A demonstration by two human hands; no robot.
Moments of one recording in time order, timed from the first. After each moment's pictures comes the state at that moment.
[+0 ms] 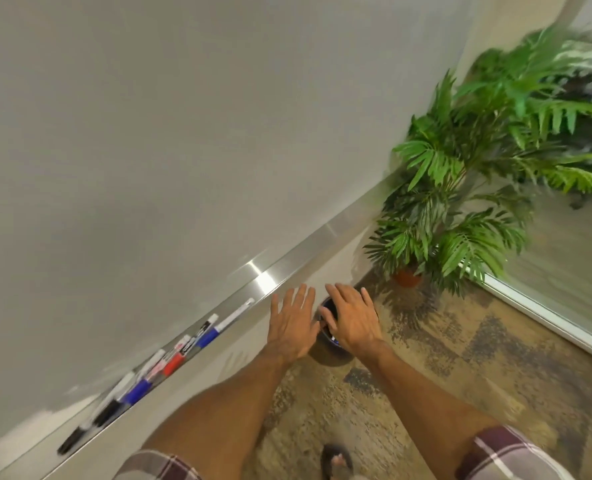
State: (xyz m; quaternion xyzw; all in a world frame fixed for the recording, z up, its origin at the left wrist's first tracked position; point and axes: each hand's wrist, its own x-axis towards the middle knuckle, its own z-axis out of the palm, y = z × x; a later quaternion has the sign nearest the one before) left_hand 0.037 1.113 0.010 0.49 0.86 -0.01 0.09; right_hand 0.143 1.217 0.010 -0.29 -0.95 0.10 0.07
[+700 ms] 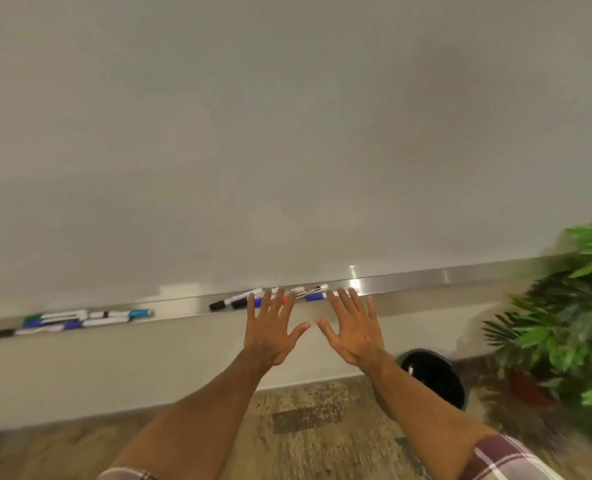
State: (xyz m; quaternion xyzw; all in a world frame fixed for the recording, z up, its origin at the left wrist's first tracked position) left_hand 0.070 0.894 0.045 0.19 0.98 0.00 0.02; right_hand 0.110 1.082 0.049 -0.01 -0.99 0.10 0.05
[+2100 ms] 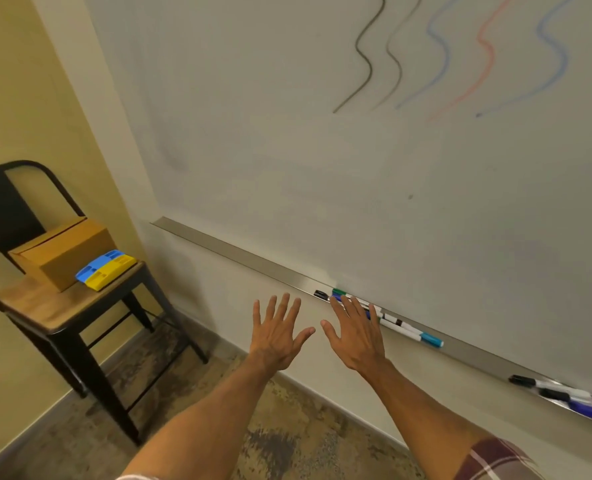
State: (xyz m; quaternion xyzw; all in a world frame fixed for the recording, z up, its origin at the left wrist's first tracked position) left_hand 0.141 0.333 0.055 -0.15 0.99 0.01 0.03; right_hand 0.063 0.495 0.059 0.28 -0.95 0.09 0.01
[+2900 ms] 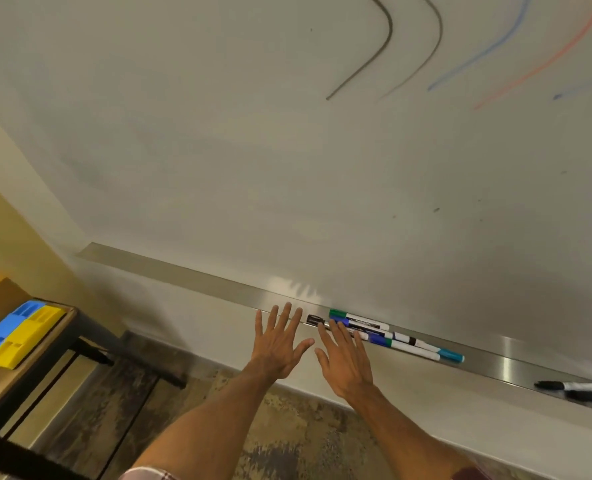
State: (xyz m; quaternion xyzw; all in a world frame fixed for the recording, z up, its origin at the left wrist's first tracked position) left_hand 0.016 0.261 -0.007 -0.02 0.99 0.03 0.10; right_hand 0.001 0.423 -0.011 0.19 -0.97 0.05 -0.10
